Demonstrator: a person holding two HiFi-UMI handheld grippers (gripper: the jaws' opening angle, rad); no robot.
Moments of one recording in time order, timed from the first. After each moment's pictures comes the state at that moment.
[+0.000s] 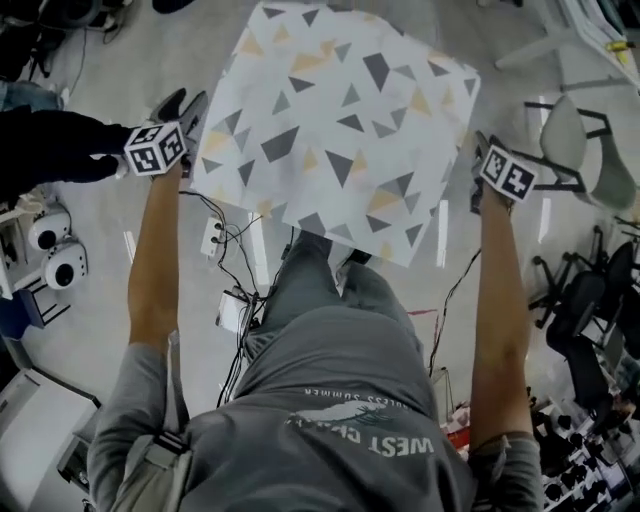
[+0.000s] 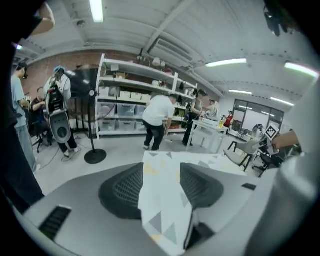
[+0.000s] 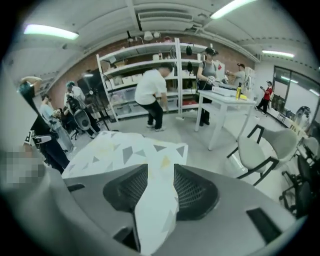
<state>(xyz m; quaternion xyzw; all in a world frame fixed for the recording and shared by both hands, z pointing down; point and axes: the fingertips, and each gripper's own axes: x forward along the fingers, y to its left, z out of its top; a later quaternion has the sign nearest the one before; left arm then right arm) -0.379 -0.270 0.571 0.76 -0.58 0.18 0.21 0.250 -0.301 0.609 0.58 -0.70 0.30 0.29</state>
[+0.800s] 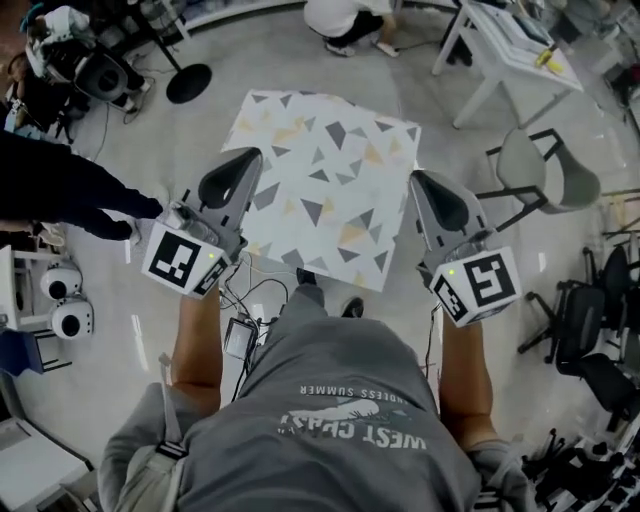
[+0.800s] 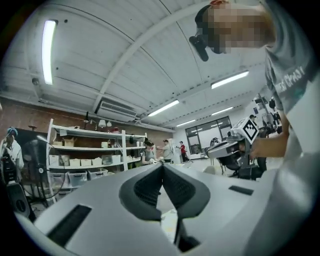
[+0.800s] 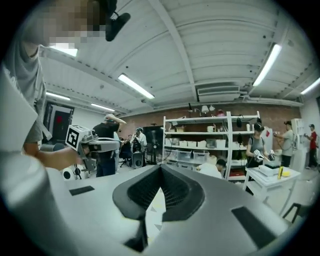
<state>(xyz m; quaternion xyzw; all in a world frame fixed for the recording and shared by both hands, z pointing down) -0.064 -0.071 0.191 0.90 -0.43 0.02 -0.09 0.127 -0.068 0.219 0.39 -0.92 0.00 0.07</state>
